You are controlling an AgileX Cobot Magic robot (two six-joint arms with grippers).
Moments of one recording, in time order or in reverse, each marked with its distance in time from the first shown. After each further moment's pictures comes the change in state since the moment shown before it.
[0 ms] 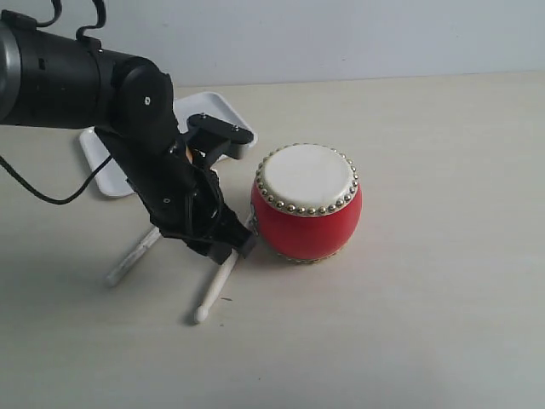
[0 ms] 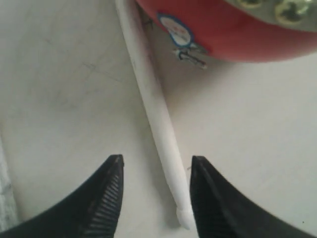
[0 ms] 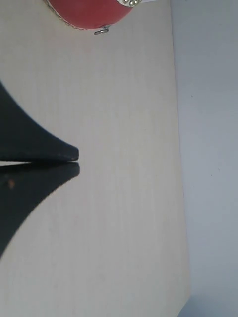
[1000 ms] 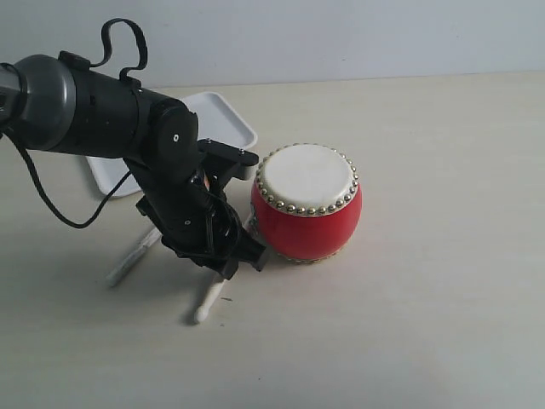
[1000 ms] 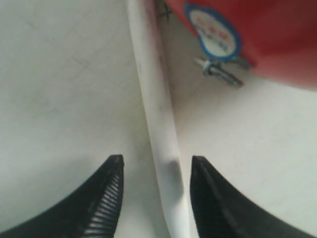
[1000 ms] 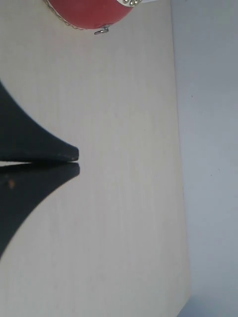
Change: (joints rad) left arm -0.023 0.096 -0.002 0.031 -0.063 -0.140; right arm 0.000 0.000 0.000 0.000 0.000 0.000
